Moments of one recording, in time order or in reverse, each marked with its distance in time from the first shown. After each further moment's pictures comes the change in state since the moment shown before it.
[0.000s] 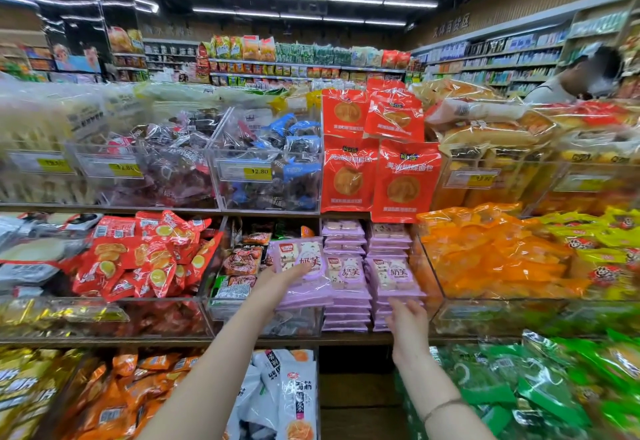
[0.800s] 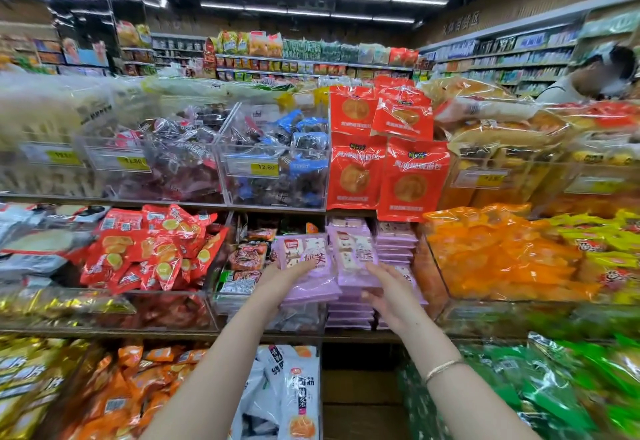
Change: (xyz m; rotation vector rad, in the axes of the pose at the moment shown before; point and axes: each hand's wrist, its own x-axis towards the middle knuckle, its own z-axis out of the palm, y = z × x) left_hand -0.006 0.004 0.000 -0.004 0.013 -0.007; right_hand 0.006 -0.033 0.029 -0.054 -0.423 0.066
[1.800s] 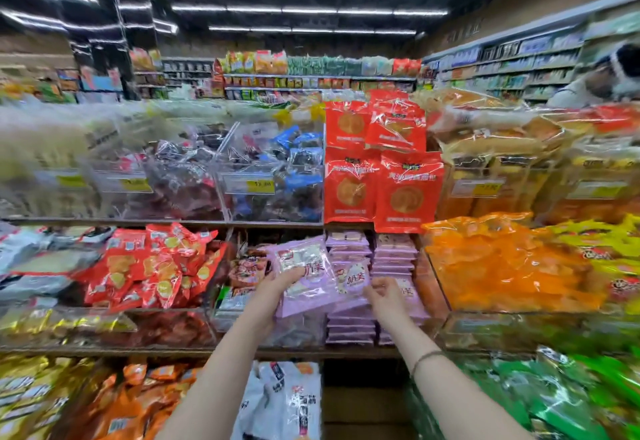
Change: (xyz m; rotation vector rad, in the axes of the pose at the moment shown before) left_hand -0.005 0.000 -0.003 -0.293 -0.096 0.076; right_hand 0.050 0.024 -0.013 -0.650 0.103 -0.247
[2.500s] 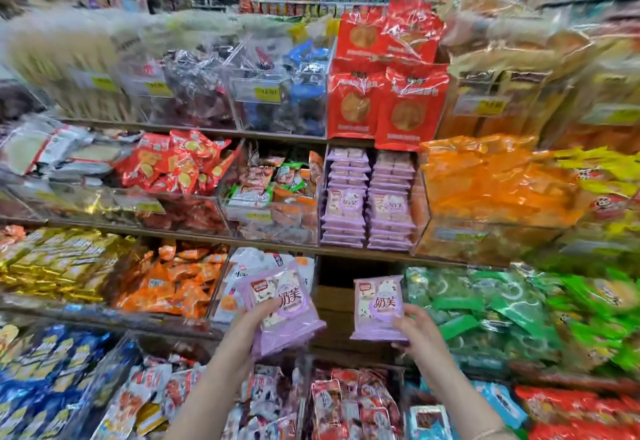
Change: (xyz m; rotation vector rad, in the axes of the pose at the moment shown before) left_hand -0.168 -0.152 -0.008 -0.286 0.177 -0.174; right_hand -0.176 0.134 -0.082 0.247 -0.202 0.228
